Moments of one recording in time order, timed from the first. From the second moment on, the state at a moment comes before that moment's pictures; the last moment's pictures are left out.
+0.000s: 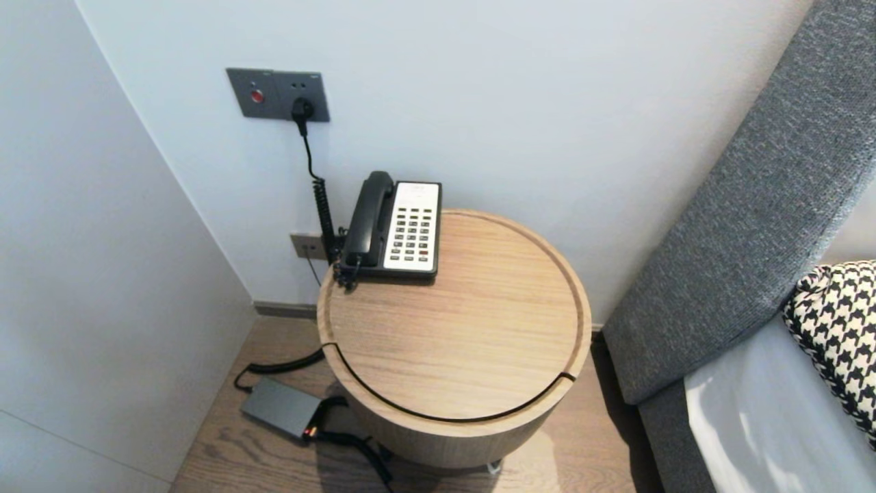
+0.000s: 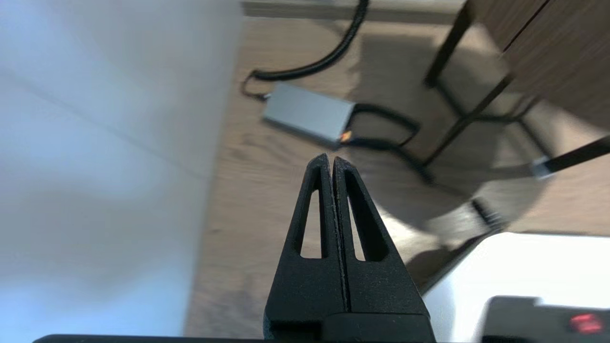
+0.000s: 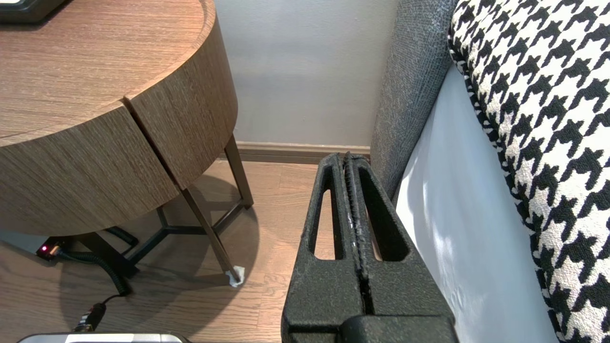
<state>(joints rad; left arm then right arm) -0.07 0.49 -0.11 0.01 0.13 0.05 0.01 0.01 0.00 -0.05 -0.01 0.01</state>
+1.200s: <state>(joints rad) 0.00 0.05 0.00 -0.03 0.00 0.09 0.01 0.01 0.00 -0.05 -0.01 0.01</state>
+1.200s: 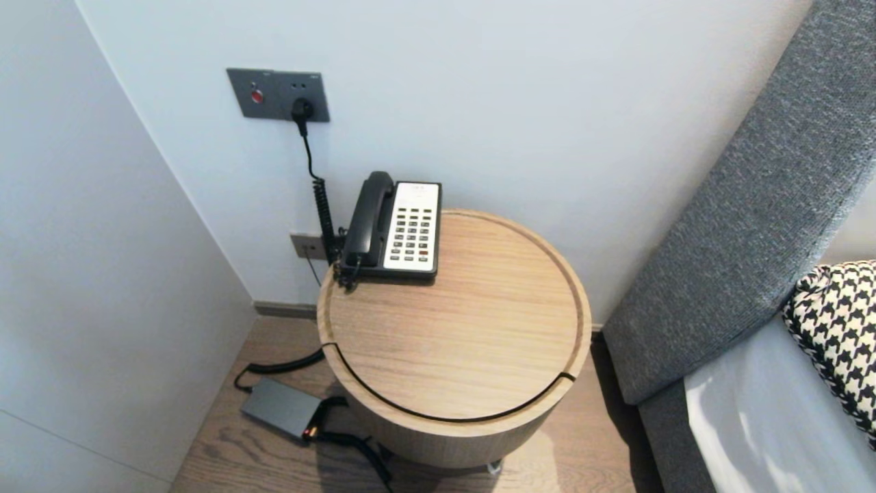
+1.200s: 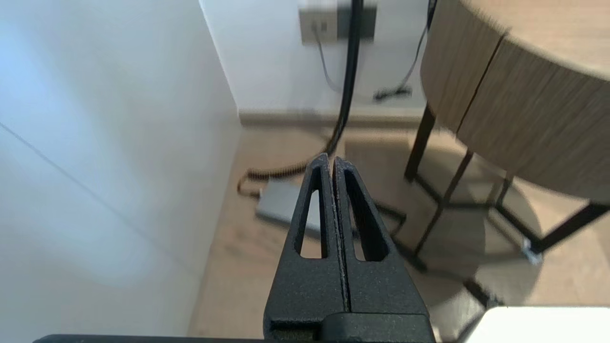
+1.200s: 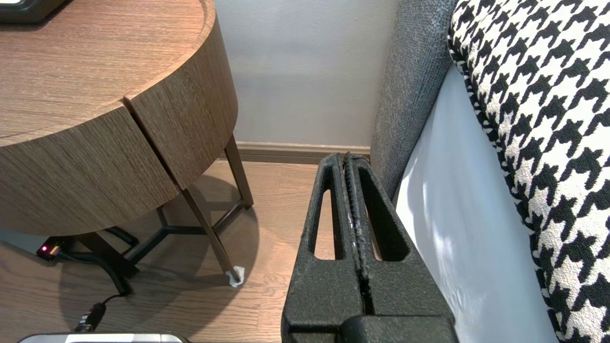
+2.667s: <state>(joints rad) 0.00 0.00 0.00 -0.03 0.00 0.02 0.01 0.01 0.00 -0.05 -0.01 0.01</state>
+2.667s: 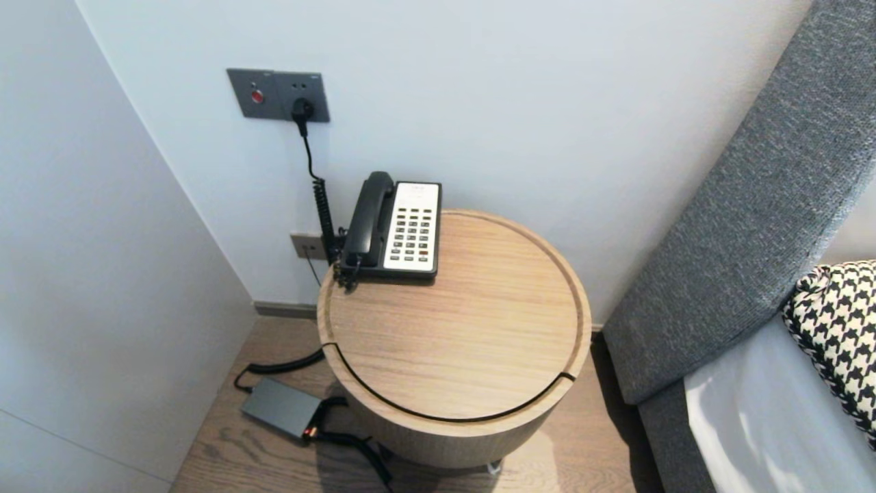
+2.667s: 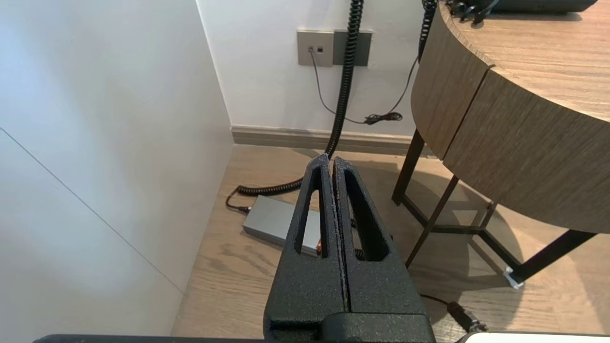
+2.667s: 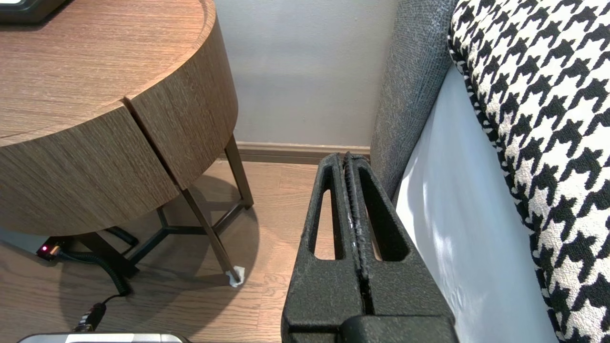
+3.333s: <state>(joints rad) 0.00 0.00 0.00 -0.03 0.00 0.02 0.01 0.01 0.00 -0.05 -0.01 0.01</state>
